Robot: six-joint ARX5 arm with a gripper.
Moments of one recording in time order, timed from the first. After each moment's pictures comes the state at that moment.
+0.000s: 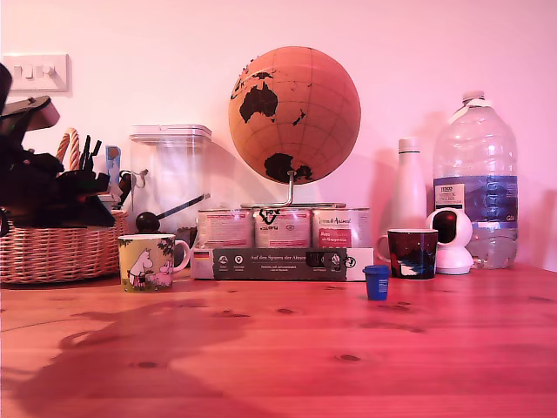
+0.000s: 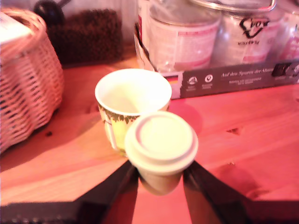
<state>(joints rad) -0.10 1.70 0.75 0.58 0.27 0.00</state>
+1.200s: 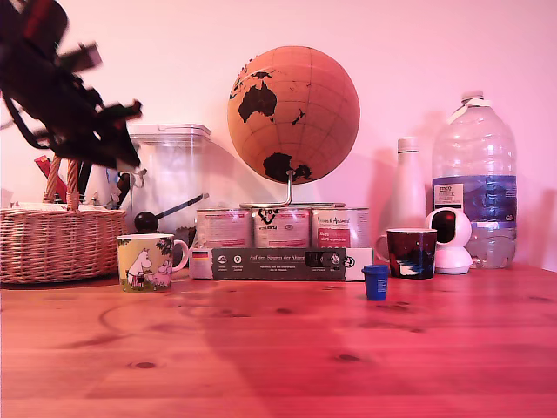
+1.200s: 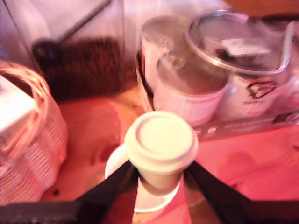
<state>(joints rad) -0.10 1.83 1.37 -0.08 0.28 0.00</state>
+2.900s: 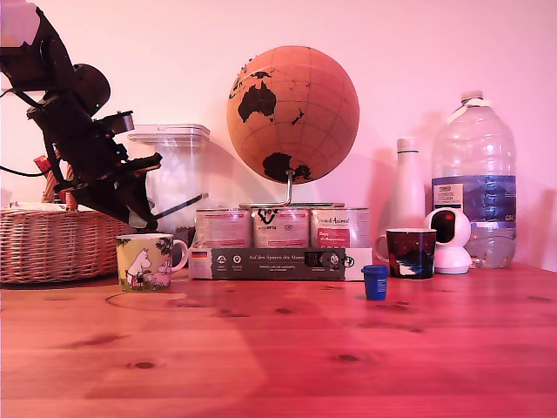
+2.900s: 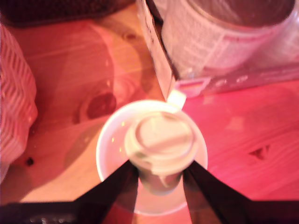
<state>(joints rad) -0.10 2.13 1.77 -0.49 0.29 0.06</state>
